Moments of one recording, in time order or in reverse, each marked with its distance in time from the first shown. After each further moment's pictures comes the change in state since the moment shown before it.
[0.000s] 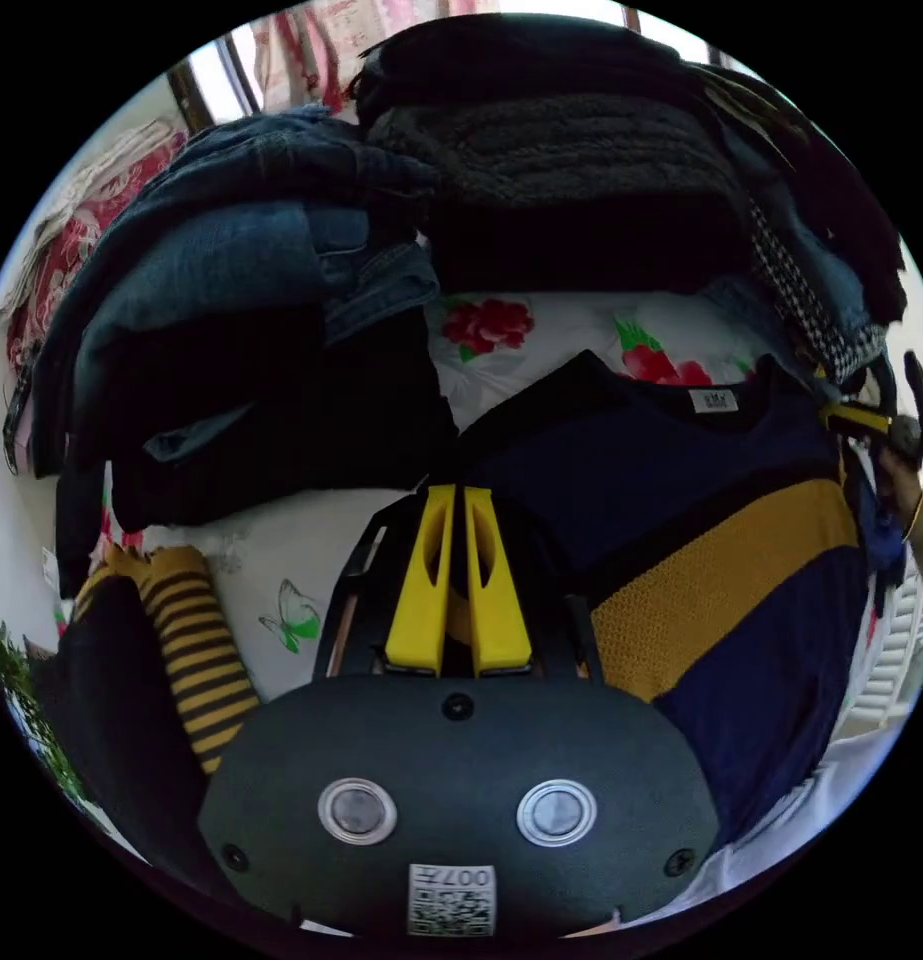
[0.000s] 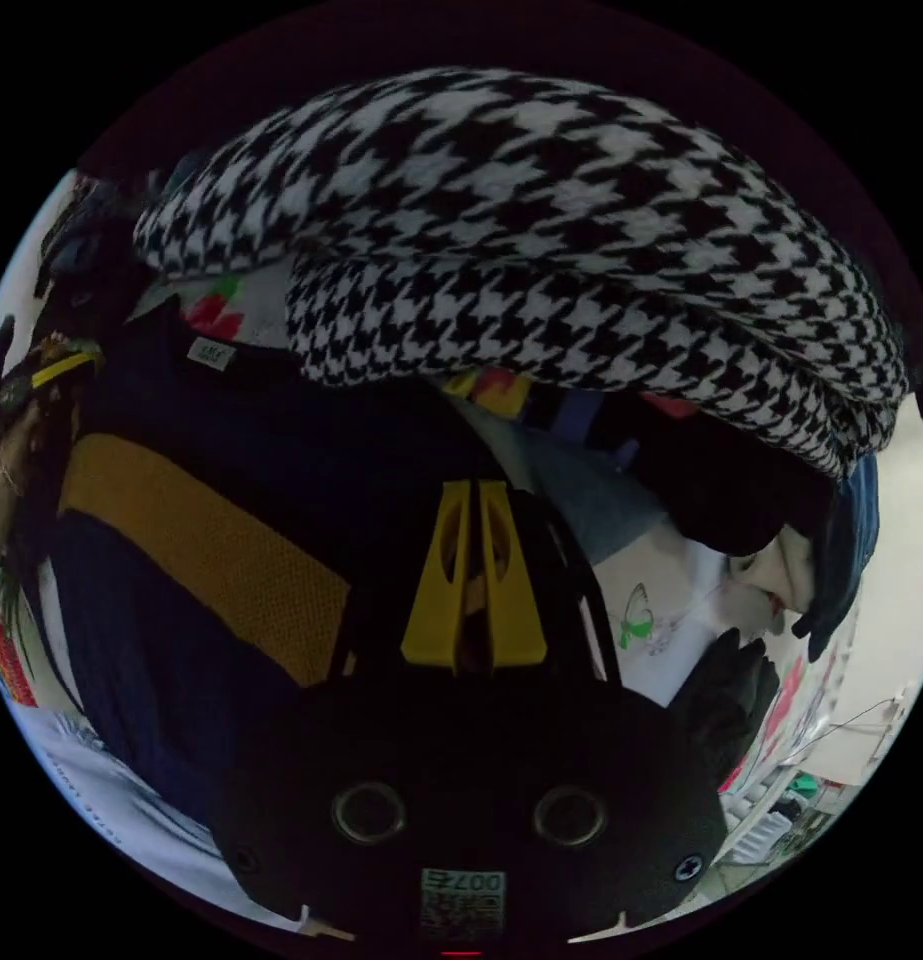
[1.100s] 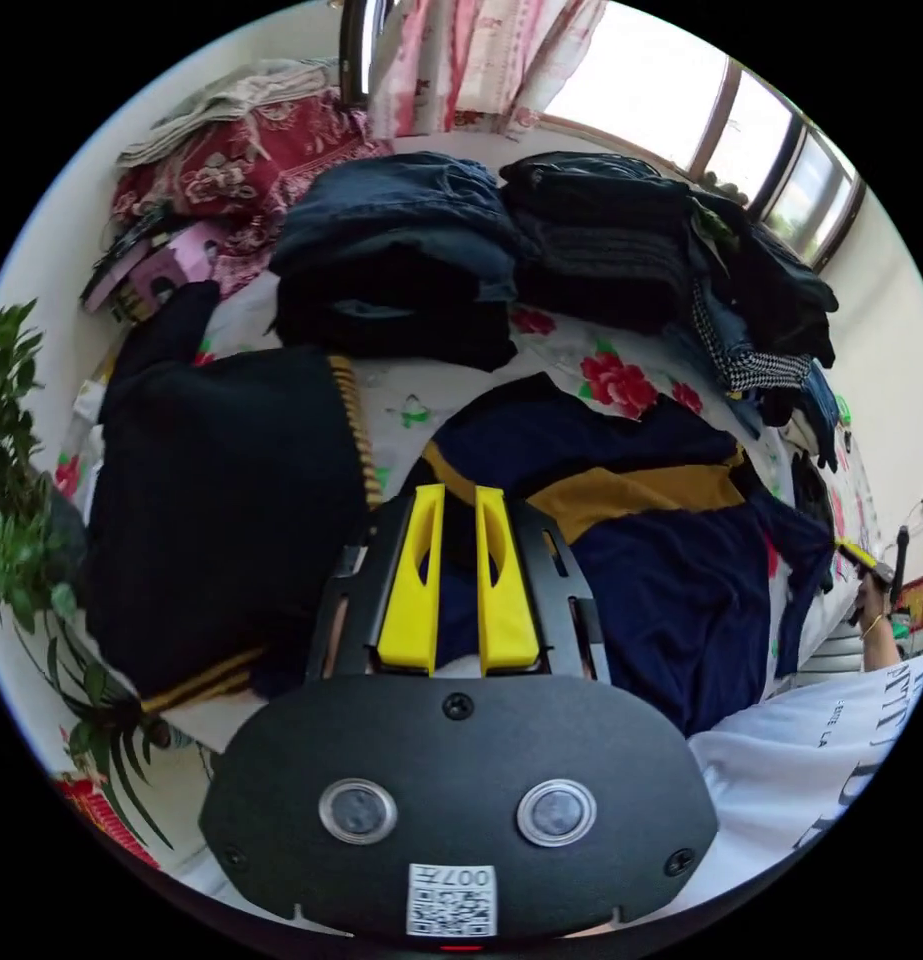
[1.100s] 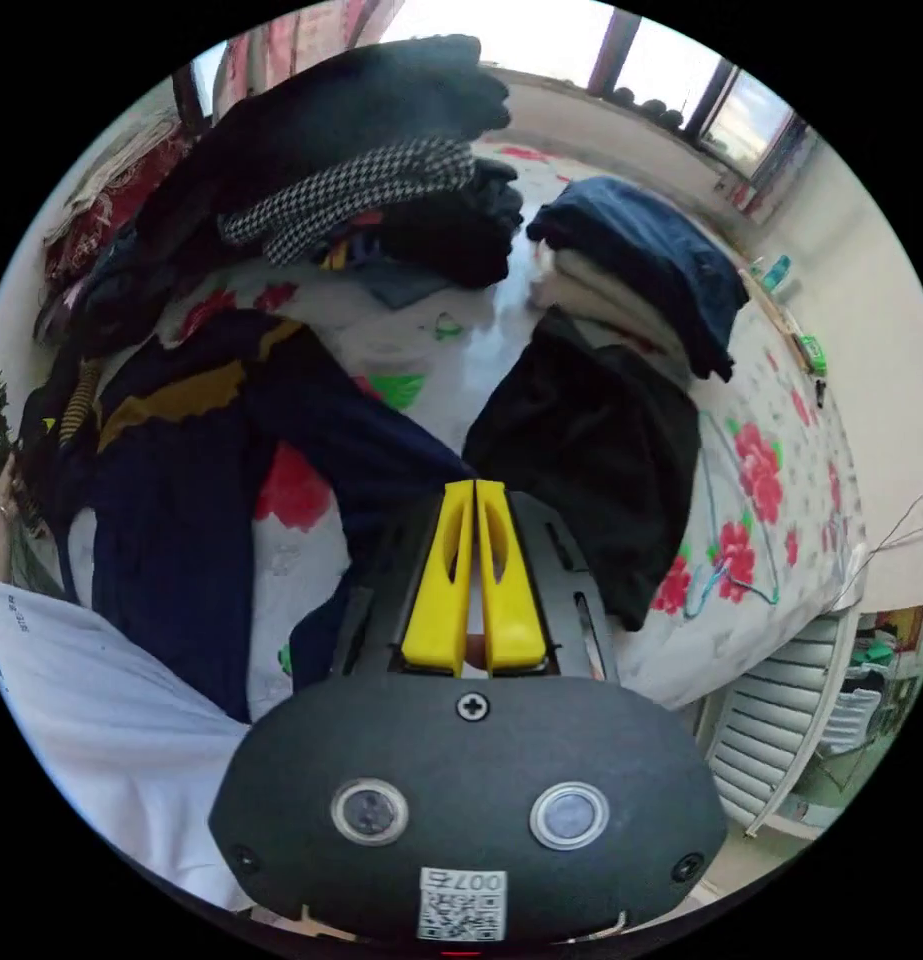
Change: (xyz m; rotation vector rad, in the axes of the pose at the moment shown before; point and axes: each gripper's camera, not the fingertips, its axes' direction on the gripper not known) left arm -0.033 0.069 -0.133 0.060 0.080 -0.234; right arm 0.100 0.235 -0.159 0.030 -0.018 0.279
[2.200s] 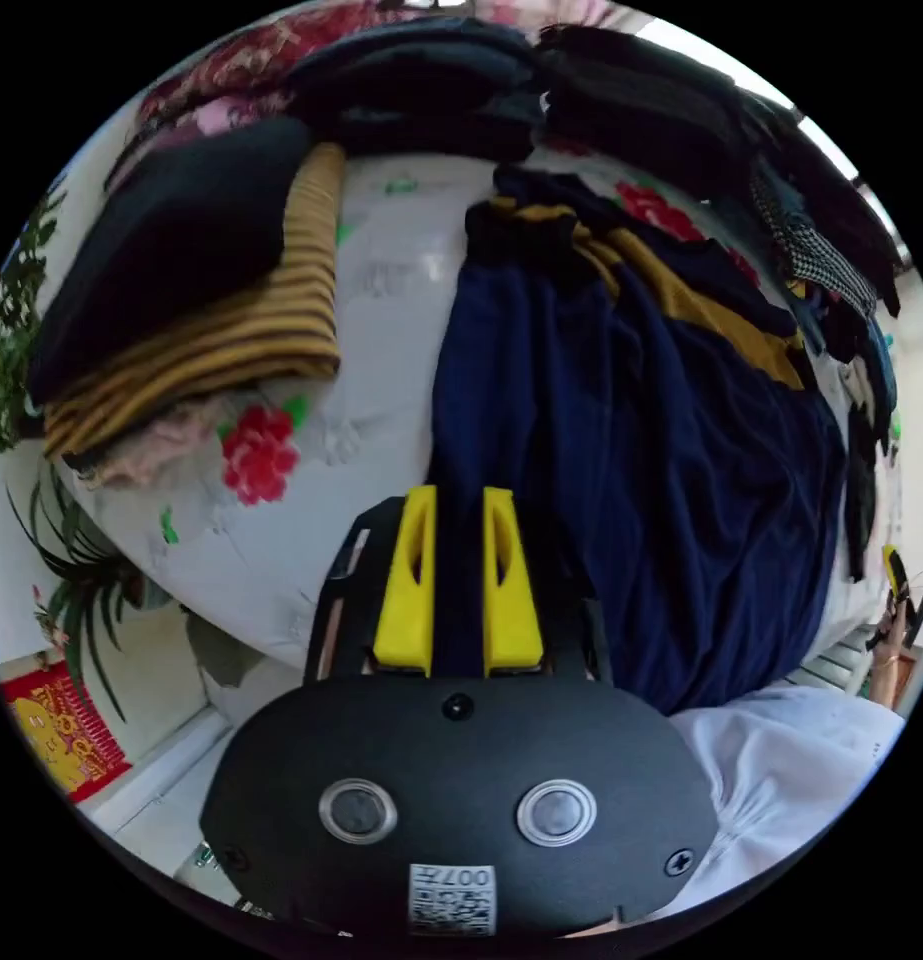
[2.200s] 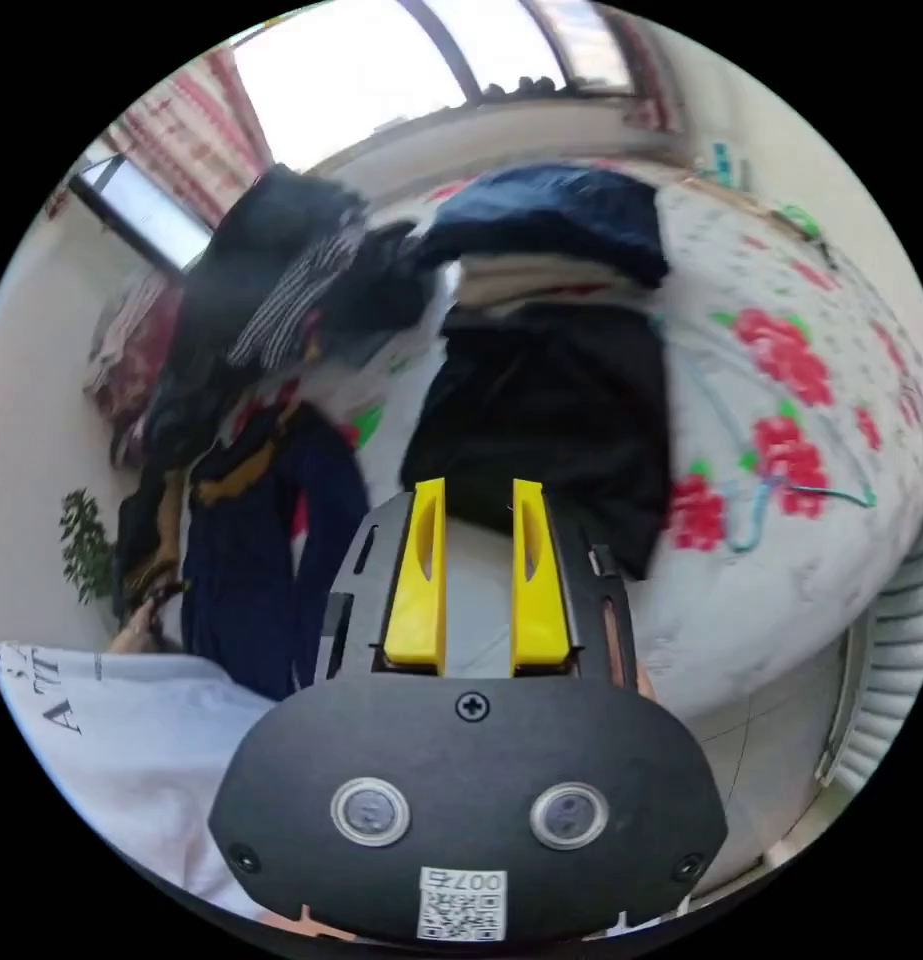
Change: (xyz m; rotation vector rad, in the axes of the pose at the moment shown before) left arm 0.086 0.084 0.072 -0.291 -0.088 -0.145; right arm 0.227 0.085 -0.064 0.152 -0.326 0.252
